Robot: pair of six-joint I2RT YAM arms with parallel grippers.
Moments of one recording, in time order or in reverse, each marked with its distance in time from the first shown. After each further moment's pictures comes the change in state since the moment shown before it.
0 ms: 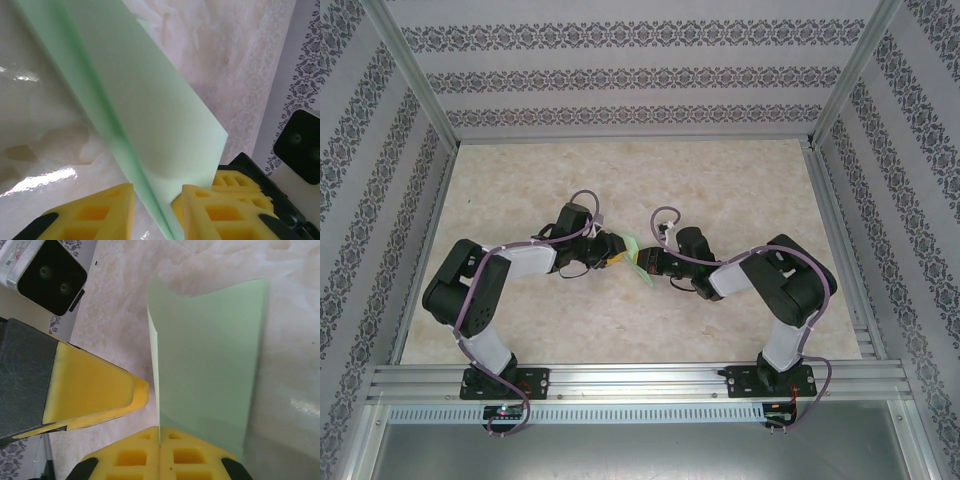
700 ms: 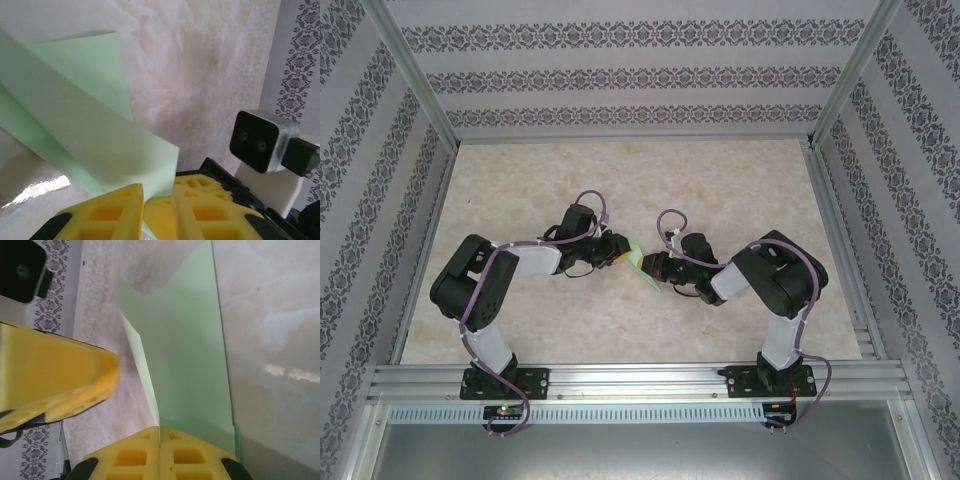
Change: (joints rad) left arm -0.022 0.051 0.000 0.107 0.006 0.002; right arm -0.023 0.071 -0.052 0.093 -0.049 0.117
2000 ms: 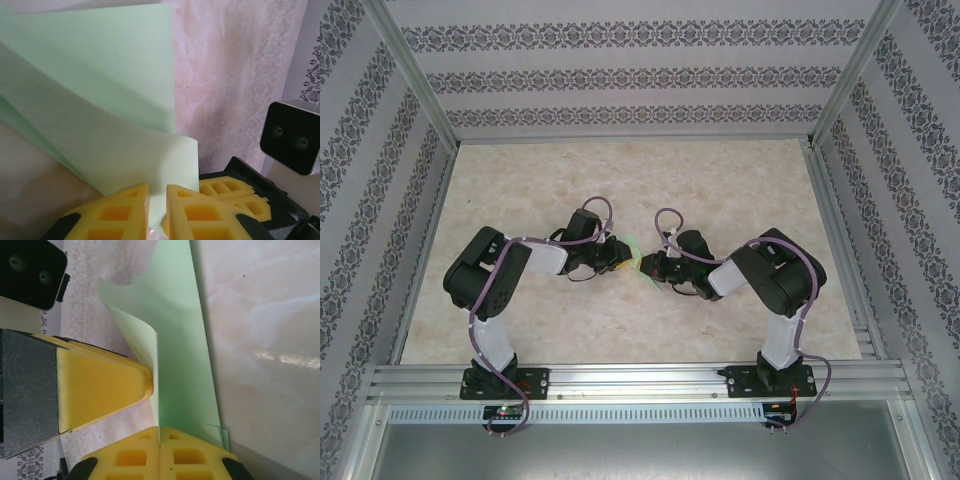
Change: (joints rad) left arm -0.008 0.096 0.013 0.010 0.011 0.036; right arm 0.000 0.003 0.054 -0.131 -0.011 -0.011
